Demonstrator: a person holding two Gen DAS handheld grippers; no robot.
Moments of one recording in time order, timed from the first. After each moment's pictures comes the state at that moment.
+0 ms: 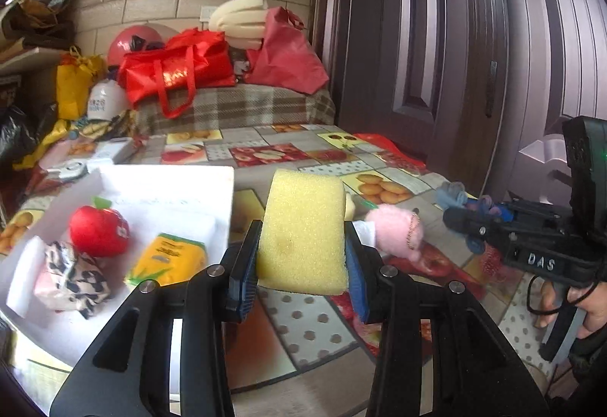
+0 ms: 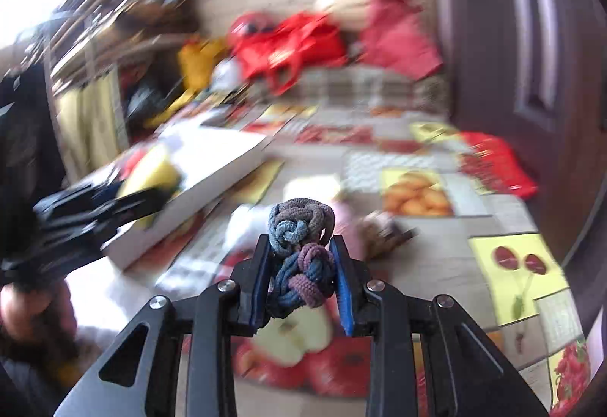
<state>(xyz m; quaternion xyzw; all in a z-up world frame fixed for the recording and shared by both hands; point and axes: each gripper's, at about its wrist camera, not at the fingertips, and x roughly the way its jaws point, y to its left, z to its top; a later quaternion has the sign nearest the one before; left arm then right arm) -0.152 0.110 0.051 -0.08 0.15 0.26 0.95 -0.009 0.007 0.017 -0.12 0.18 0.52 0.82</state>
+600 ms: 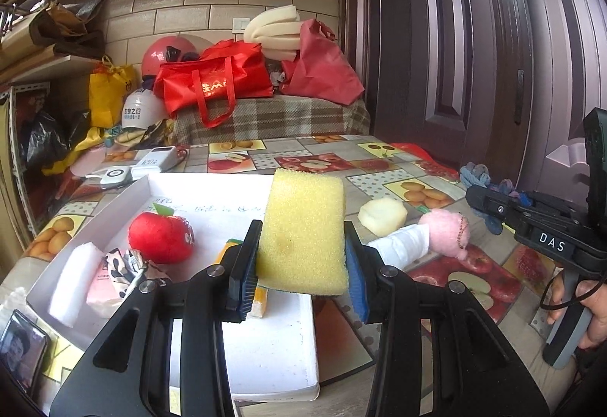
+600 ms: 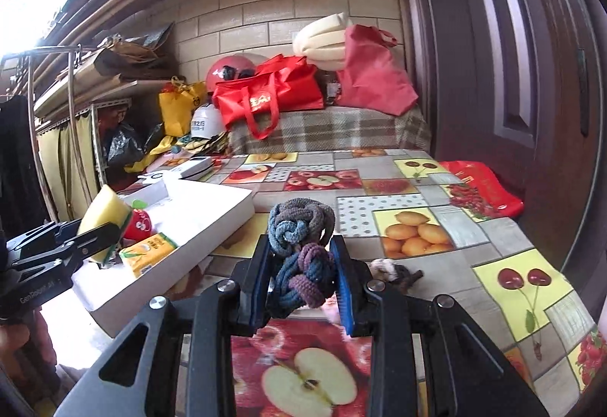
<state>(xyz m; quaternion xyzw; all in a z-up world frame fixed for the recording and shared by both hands) -0.187 0.142 0.047 -0.08 0.15 0.30 0.94 -0.010 0.030 0.028 -0.08 0.13 0.51 0.85</state>
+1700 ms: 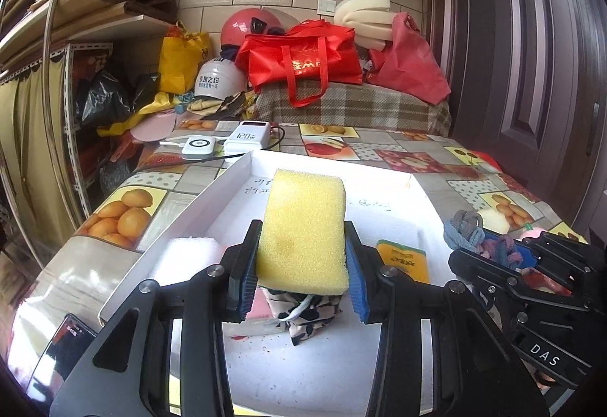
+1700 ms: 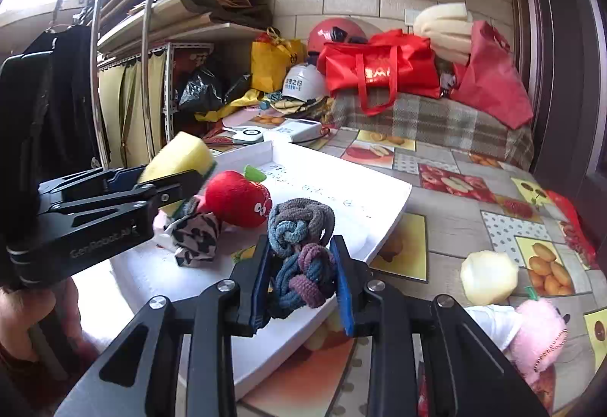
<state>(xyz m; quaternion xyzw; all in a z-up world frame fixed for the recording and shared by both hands) -0.245 0.239 0.036 -0.14 0.16 0.41 0.89 -0.104 0.162 0.006 -0.18 0.13 0.60 0.76</state>
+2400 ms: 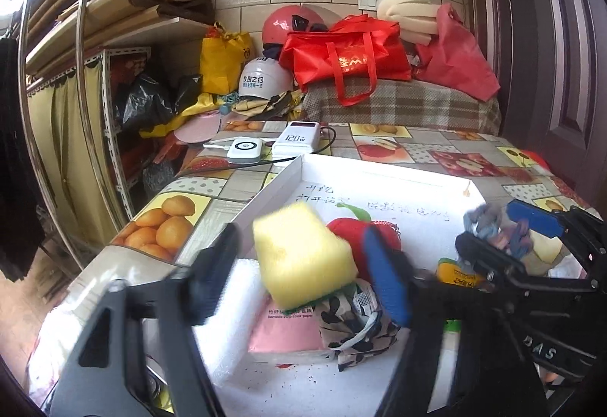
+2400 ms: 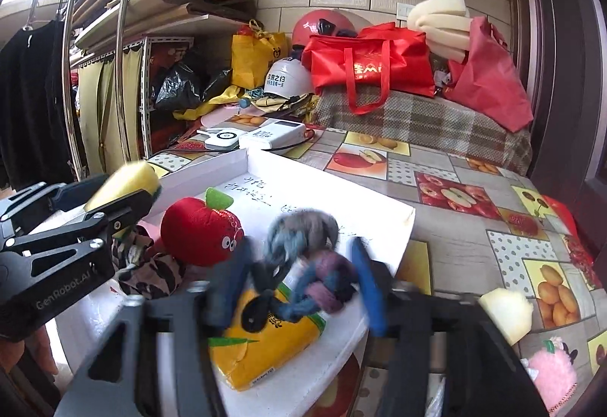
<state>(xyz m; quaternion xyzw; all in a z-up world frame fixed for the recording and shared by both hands) -0.240 0.261 0.034 -0.12 0.17 0.50 0.84 -0.093 0.213 0.009 -0.19 0.13 0.58 0.78</state>
